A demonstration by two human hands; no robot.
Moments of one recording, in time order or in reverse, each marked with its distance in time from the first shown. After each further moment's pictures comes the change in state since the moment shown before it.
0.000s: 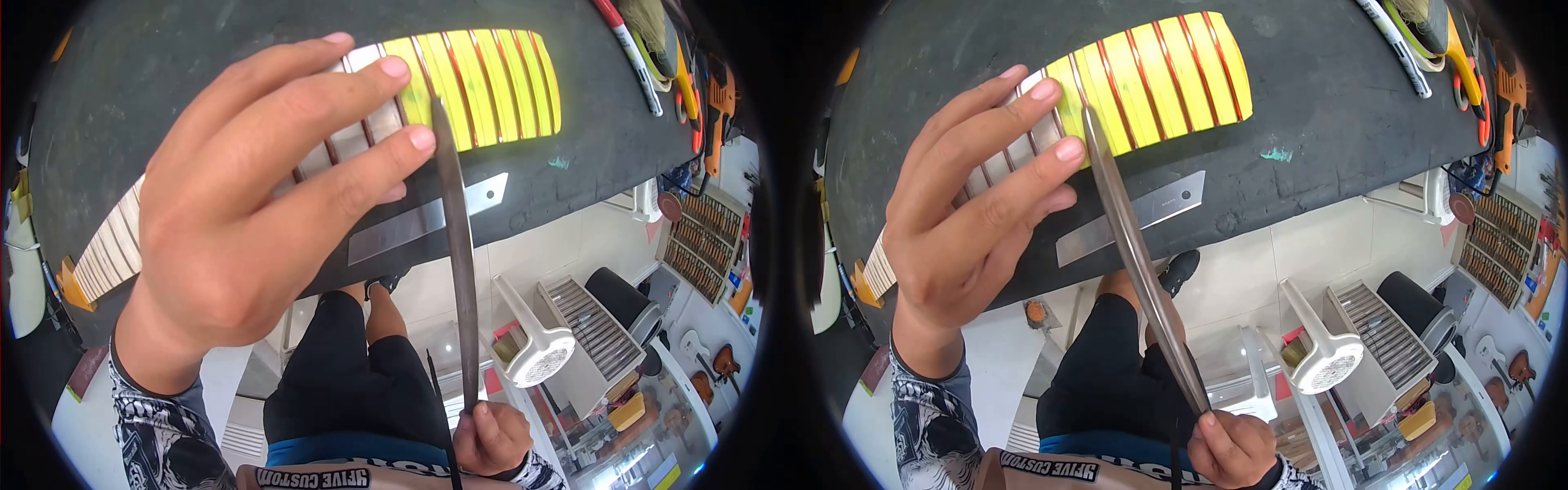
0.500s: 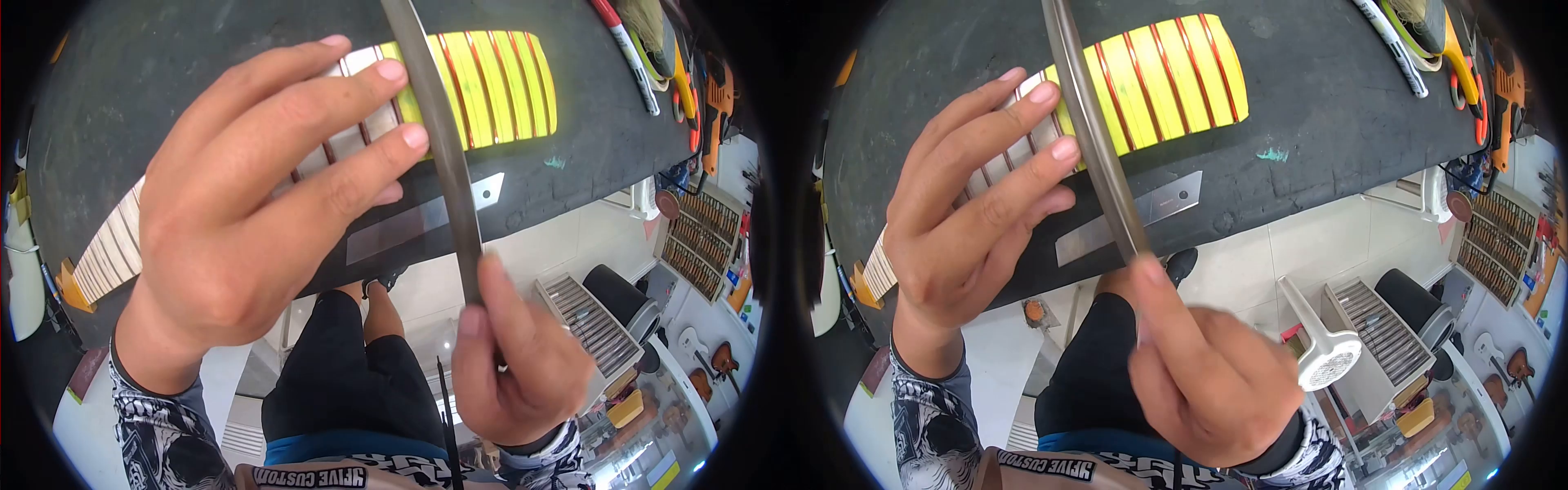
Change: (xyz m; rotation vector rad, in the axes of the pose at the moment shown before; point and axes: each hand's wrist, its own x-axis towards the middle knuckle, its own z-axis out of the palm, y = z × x) left_hand 0.000 0.000 0.003 -0.060 0.061 -0.001; right_hand 0.143 -0.012 0.003 -0.002 0.043 0.018
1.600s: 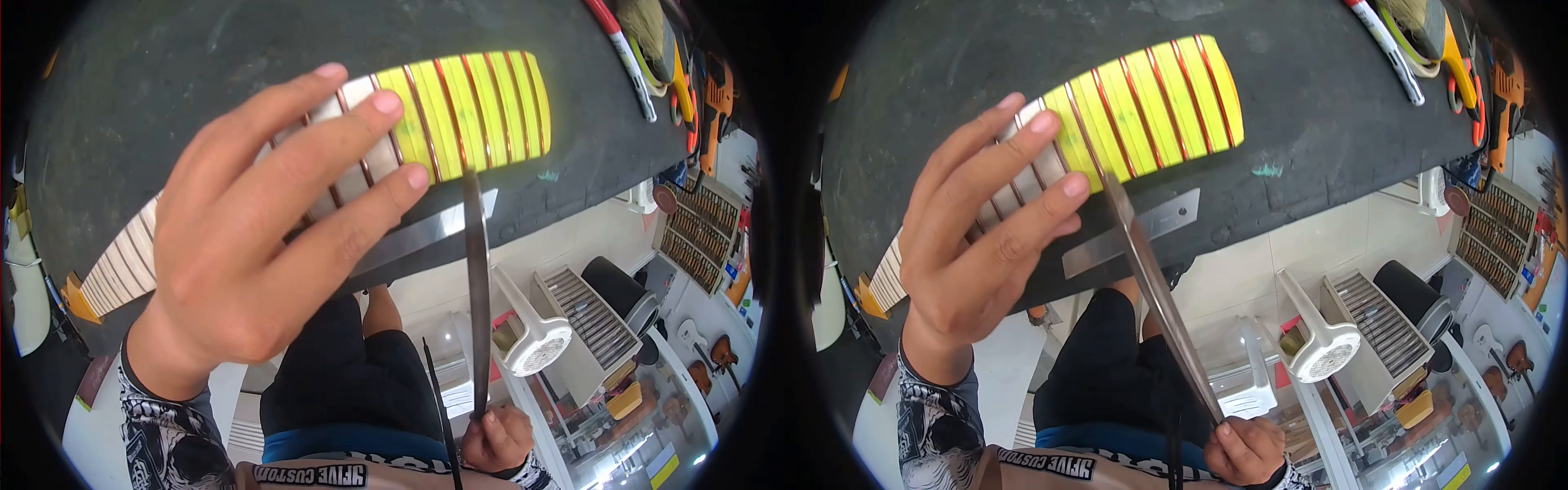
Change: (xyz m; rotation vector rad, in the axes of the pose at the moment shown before) left_hand 0.000 0.003 -0.002 -0.014 -0.032 -0.056; right_hand -0.162 0.009 -0.028 -0.109 -0.048 0.017
